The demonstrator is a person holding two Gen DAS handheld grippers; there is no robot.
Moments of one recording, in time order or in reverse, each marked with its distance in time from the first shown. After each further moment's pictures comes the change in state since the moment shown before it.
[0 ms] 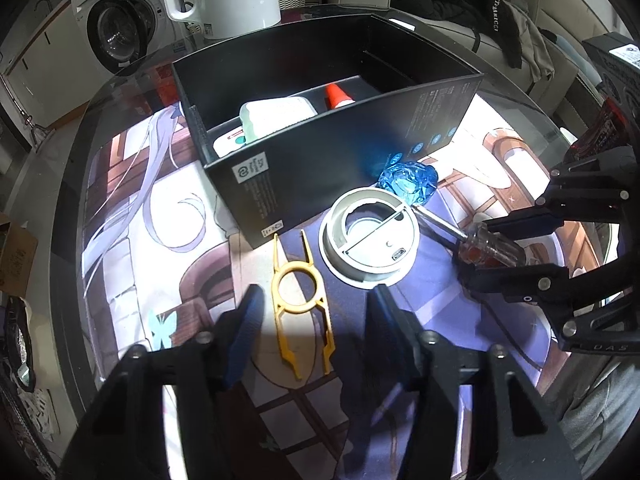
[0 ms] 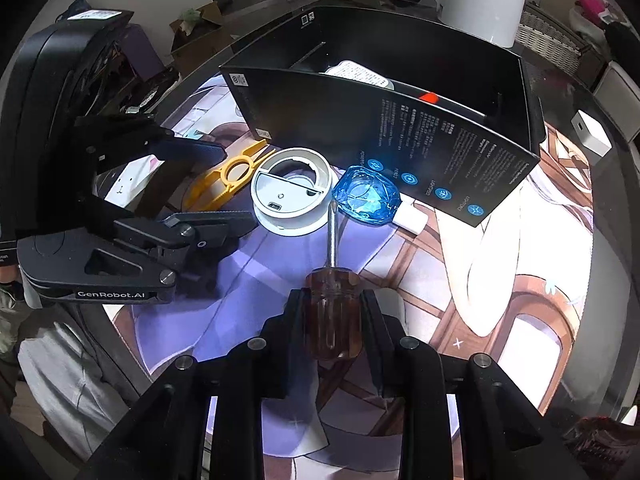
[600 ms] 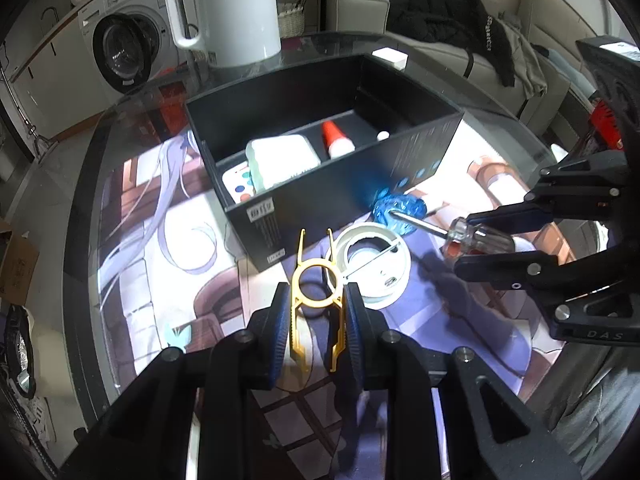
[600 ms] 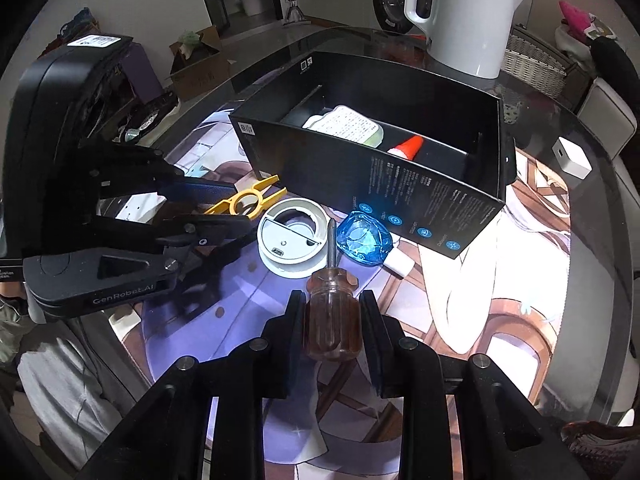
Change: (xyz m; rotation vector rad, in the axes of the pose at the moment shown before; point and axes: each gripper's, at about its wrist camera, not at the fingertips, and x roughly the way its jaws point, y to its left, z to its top) left arm -0.029 -0.003 0.000 0.000 -0.098 -0.011; right arm -0.022 0.010 0.010 0.010 -0.111 -0.034
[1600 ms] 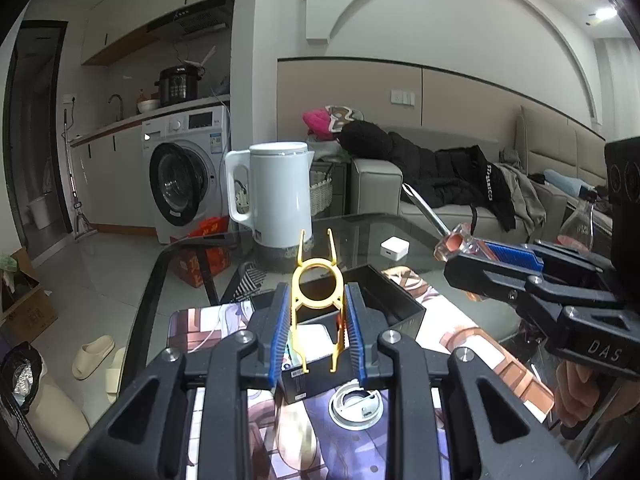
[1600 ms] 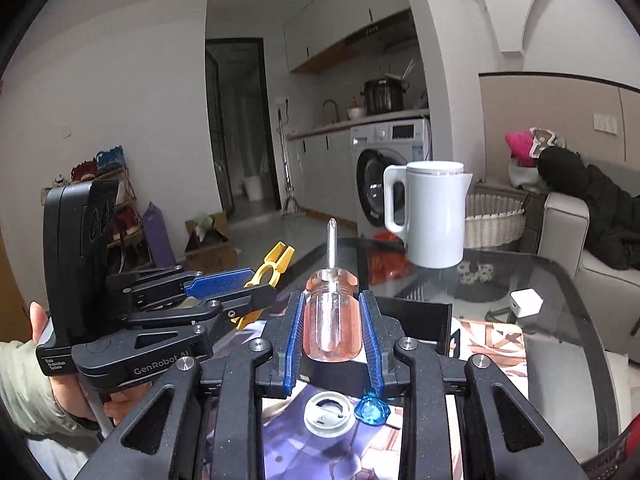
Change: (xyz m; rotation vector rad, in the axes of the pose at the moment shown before) left arm -0.108 0.001 0.005 -0.068 -0.633 0.097; right arm -0.134 0.022 -0.016 0.061 -0.775 -0.023
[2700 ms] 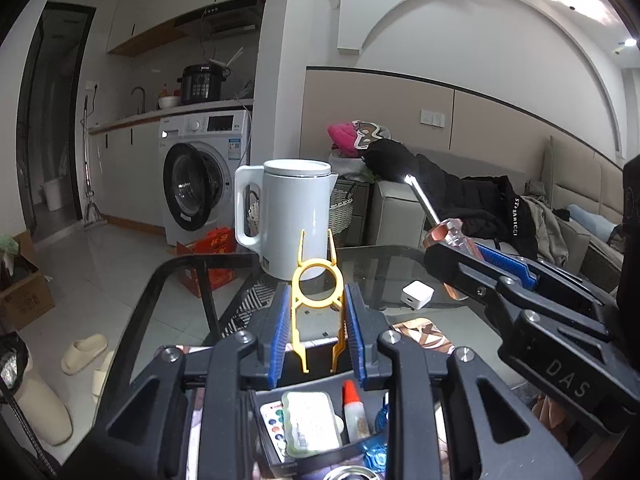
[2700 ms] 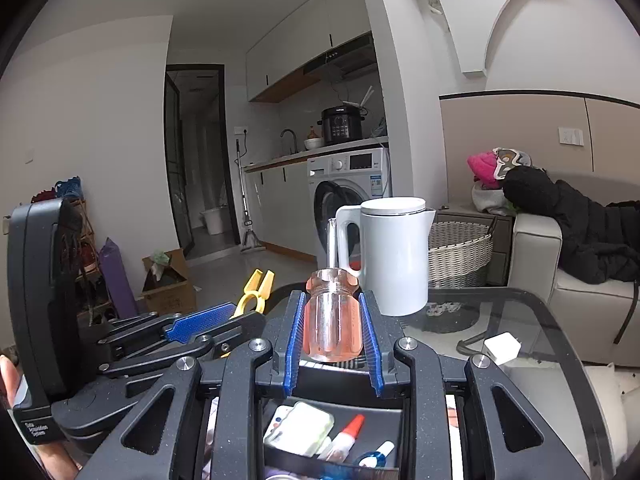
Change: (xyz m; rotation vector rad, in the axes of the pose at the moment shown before) left arm 0.069 0.003 0.032 -0.088 -0.040 0.059; right arm 0.050 -0.034 0.038 0.039 -0.101 -0.155
